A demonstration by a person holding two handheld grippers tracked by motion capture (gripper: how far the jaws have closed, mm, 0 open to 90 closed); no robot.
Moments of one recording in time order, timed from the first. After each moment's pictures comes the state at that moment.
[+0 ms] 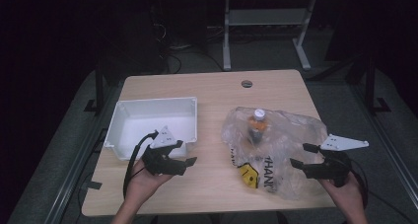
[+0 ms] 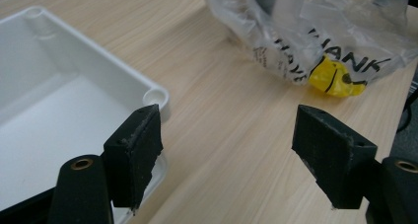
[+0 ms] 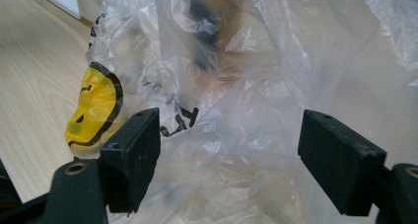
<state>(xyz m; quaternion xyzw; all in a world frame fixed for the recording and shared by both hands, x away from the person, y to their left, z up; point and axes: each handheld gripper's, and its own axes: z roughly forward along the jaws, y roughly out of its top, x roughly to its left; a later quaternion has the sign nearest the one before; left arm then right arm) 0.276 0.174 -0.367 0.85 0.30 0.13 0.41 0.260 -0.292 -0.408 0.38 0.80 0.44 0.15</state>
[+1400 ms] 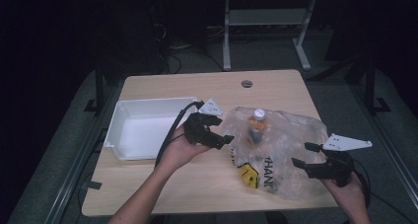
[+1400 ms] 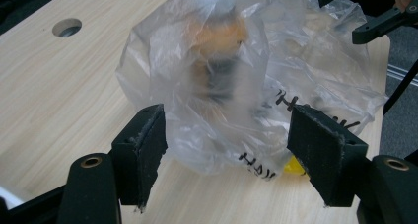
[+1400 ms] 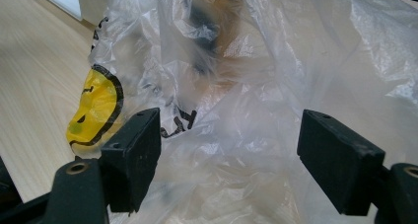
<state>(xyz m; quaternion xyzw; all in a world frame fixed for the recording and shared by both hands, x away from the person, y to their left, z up) 0.334 0.074 -0.322 0.89 0.22 0.09 0.40 0.258 -0.295 -0.403 0.37 0.80 0.44 0.16</state>
